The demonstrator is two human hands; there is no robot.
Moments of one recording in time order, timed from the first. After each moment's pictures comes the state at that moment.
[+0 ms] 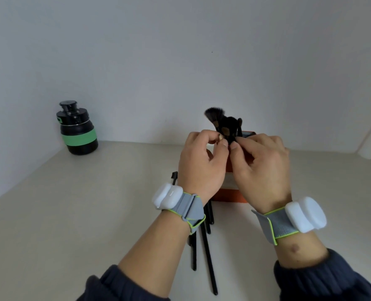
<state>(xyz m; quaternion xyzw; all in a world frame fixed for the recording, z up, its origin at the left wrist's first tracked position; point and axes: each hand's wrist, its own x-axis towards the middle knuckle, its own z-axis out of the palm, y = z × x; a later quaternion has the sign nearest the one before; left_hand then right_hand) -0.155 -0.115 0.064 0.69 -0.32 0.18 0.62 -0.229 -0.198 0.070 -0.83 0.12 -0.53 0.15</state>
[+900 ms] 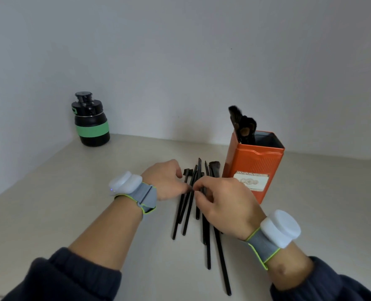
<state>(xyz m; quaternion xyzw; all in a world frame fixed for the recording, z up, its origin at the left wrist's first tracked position) -0.081 -0.029 0.036 0.93 -0.27 -0.08 0.23 -0.216 -0.150 0.036 -0.97 0.02 -0.20 0.15</state>
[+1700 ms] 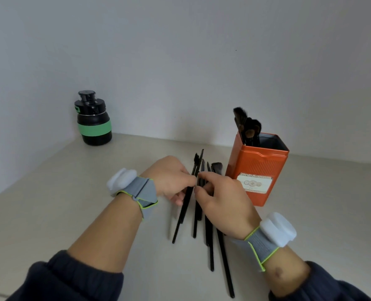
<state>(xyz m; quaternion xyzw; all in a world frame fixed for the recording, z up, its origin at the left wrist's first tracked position) -0.088 -0.034 0.049 0.85 -0.23 -0.23 0.43 -0.206 -0.141 0.032 -0.93 0.08 -0.21 0.28</state>
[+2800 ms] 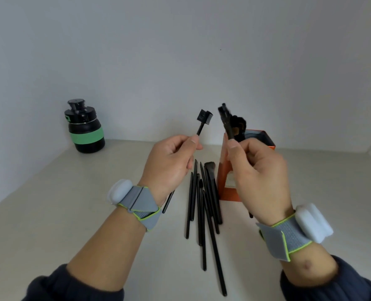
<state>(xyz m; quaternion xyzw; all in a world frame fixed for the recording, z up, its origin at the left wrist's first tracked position) -0.127 -0.047 0.073 0.66 -0.28 -0.03 0.70 -0.226 -0.174 0.063 -0.77 0.08 -0.48 0.40</state>
